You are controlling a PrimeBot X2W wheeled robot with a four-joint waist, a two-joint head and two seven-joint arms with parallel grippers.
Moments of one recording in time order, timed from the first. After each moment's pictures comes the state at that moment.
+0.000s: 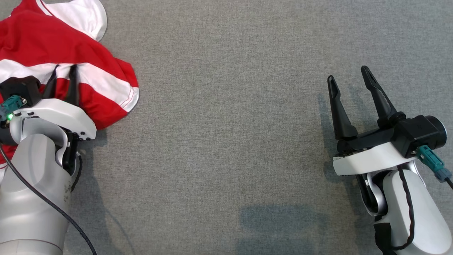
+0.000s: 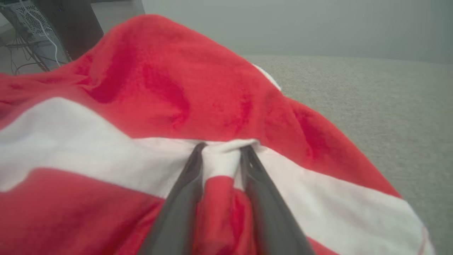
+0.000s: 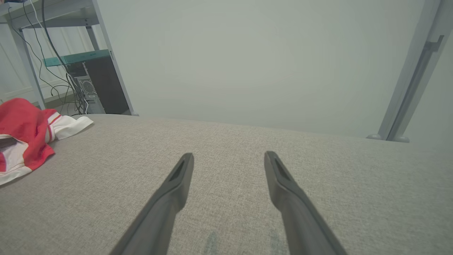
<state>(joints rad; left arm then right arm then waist) -0.81 0.22 -0.01 0.97 -0.24 -0.12 -0.26 -0.42 -0.06 0.15 0.17 0.10 0.13 -0.25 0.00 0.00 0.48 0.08</state>
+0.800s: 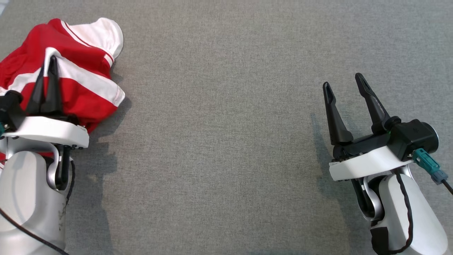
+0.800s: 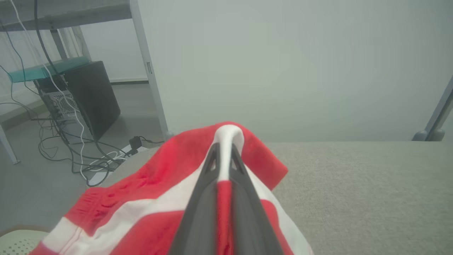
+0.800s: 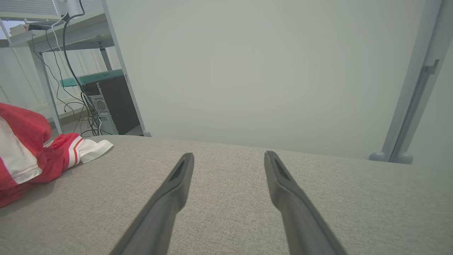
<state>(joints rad) -0.56 0.21 0.06 0.48 -0.22 -0.09 -0.26 -0.41 -0.06 0.17 0.19 0.14 0.13 -0.25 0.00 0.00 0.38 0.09</state>
